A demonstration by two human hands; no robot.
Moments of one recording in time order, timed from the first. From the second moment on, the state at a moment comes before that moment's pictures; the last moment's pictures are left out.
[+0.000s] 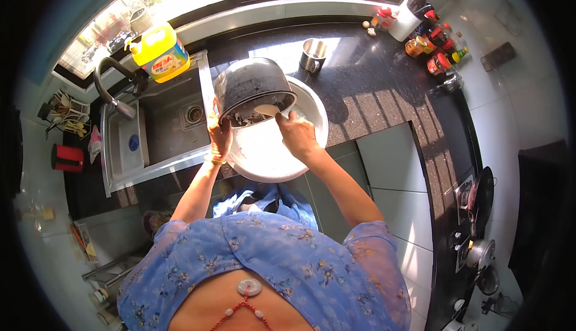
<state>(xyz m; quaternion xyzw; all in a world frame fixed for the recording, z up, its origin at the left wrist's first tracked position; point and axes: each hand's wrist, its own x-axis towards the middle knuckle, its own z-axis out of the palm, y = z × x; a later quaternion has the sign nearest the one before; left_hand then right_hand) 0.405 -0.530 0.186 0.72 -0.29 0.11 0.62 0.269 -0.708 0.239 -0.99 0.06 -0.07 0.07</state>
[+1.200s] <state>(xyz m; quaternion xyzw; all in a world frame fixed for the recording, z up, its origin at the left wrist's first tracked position) 0.466 -0.229 0.172 0.50 0.25 -0.20 0.81 0.574 -0.477 0.271 -0.91 -0.18 0.03 0.37</state>
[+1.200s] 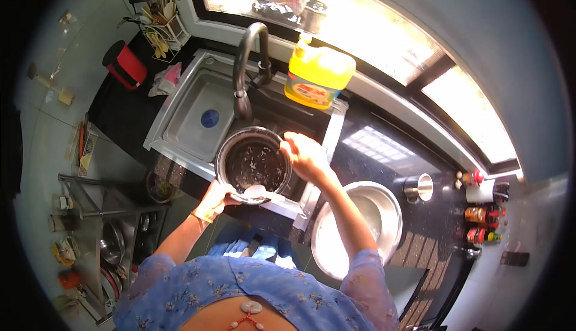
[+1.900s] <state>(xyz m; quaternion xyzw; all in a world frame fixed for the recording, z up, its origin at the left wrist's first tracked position) 0.580 -0.182 0.116 0.50 0.31 -0.29 0.76 0.691 -0.402 0.156 -0.94 -0.12 0.03 0.33</state>
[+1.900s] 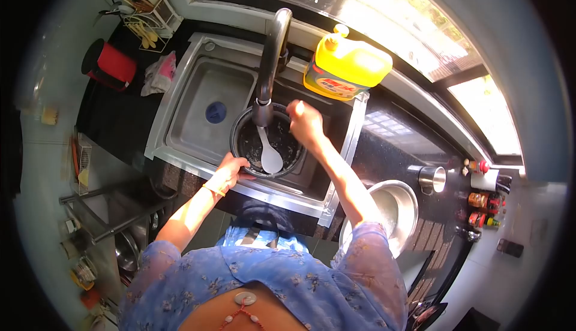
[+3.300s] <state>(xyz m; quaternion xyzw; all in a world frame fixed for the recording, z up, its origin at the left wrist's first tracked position) 0.639 -0.182 0.142 0.62 0.17 -0.31 0.70 0.617 -0.382 0.166 -0.95 -0.25 0.20 0.03</state>
